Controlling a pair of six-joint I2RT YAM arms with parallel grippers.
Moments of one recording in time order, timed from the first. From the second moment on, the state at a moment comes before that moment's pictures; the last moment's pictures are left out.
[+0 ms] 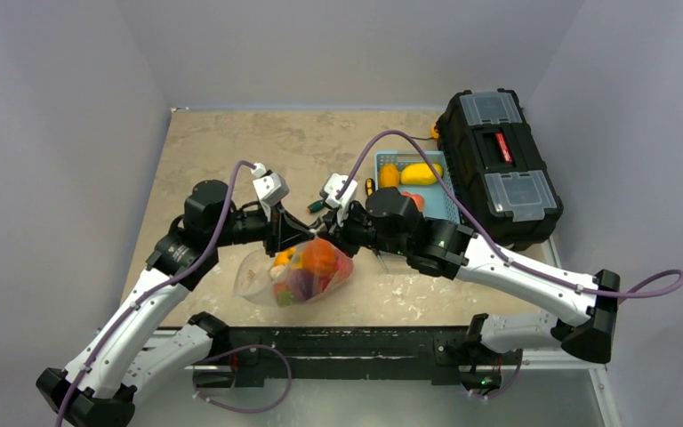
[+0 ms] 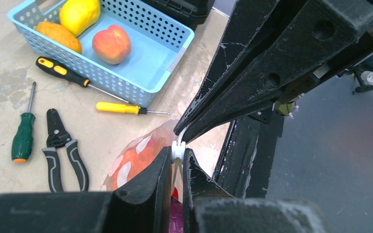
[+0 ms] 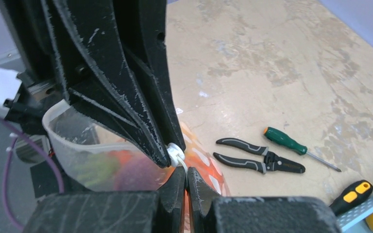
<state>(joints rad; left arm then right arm) -0.50 0.82 0.89 -0.39 0.72 -0.09 1.09 1.23 1.19 -0.34 -0.02 0.00</state>
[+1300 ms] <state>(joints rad) -0.50 0.77 0.96 -0.77 0.54 -0.16 1.12 1.18 1.00 -0.26 0.56 0.21</state>
